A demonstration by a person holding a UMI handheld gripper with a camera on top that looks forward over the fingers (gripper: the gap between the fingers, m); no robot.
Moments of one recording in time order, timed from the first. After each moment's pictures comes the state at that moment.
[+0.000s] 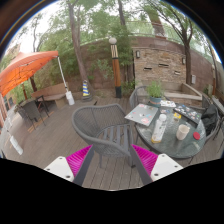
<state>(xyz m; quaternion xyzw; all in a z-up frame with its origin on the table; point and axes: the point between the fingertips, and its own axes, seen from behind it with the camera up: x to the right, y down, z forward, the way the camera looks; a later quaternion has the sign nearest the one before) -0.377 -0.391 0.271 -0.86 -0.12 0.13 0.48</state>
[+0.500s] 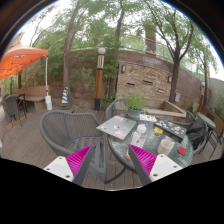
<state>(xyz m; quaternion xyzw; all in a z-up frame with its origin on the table) -0.303 -0.268 0.209 -0.82 -0.10 0.00 0.56</state>
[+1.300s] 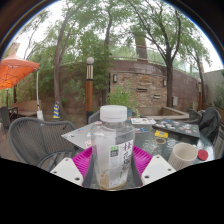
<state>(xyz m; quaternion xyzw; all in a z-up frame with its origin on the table) -0.193 -0.017 0.080 -0.77 -0.05 0.03 0.63</state>
